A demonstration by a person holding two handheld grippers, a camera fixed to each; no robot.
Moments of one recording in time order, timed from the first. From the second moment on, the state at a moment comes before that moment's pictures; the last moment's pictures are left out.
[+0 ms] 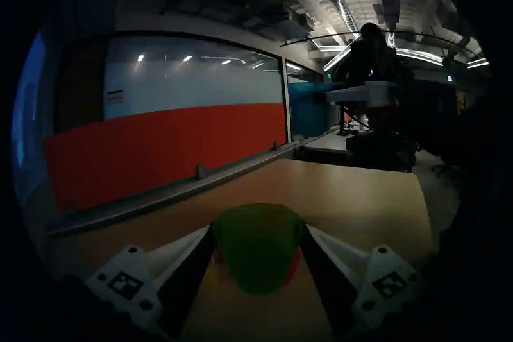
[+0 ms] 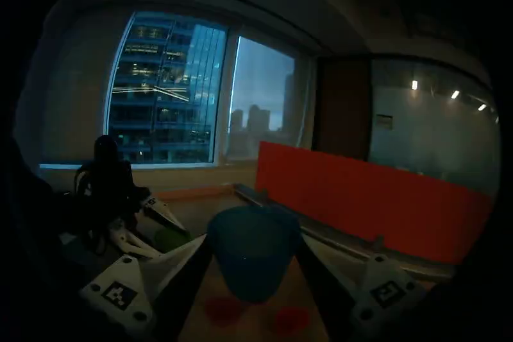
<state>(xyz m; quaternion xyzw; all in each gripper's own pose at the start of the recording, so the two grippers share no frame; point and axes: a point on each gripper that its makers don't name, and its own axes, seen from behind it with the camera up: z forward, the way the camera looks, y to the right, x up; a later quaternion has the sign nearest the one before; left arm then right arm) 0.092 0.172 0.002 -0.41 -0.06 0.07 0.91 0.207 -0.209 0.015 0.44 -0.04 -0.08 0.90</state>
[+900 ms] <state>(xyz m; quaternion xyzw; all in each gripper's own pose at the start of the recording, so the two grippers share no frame) 0.075 0.171 0.004 -0.41 -0.08 0.08 0.90 0.140 -0.198 0.009 0.45 -0.13 -0.09 0.88</state>
